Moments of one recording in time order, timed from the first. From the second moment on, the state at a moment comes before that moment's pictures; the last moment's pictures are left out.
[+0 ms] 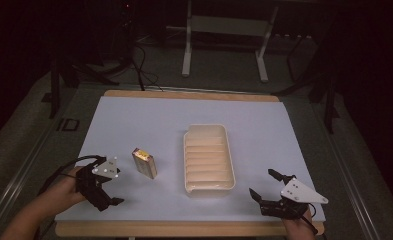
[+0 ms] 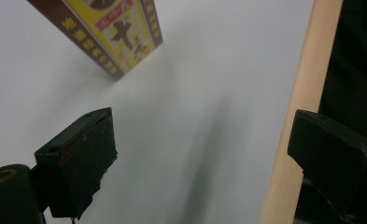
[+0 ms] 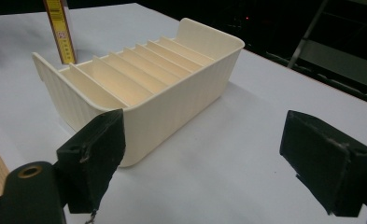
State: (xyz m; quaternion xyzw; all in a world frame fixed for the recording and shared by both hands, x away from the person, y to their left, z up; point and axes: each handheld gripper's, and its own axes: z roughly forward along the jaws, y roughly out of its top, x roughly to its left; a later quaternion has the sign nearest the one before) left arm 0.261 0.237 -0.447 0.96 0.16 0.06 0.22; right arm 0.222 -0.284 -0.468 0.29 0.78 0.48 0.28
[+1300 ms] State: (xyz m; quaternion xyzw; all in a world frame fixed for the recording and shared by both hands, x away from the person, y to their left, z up) left arm 0.265 0.191 -0.404 1.00 0.04 -0.04 0.06; right arm 0.223 -0.283 -0.469 0.29 0.78 0.48 0.27
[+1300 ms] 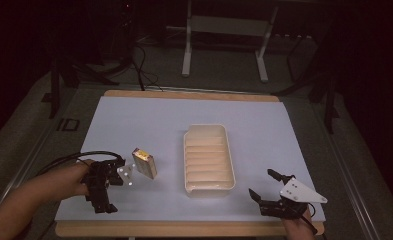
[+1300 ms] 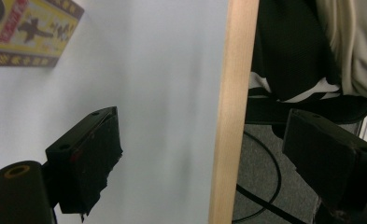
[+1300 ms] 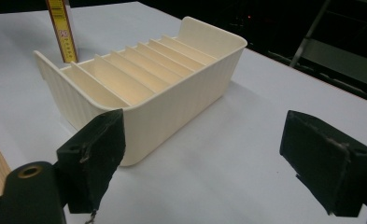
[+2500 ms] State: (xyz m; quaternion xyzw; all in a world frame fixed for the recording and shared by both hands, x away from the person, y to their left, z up) left arm 0.313 0.155 -0.370 0.99 0.06 0.05 0.08; right arm 0.223 -0.283 -0.469 0.29 0.78 0.48 0.27
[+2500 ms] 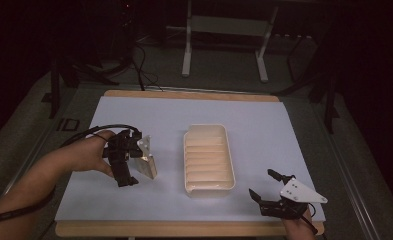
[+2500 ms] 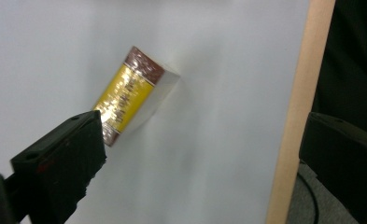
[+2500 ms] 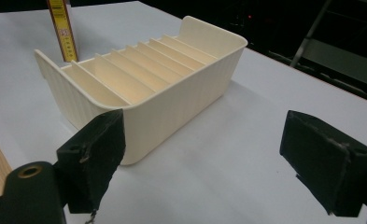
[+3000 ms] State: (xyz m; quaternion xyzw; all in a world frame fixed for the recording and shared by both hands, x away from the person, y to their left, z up) left arm 0.345 0.146 -0.381 0.99 0.00 0.07 0.07; right arm 0.223 -0.285 -0.469 0.29 0.78 0.48 0.27
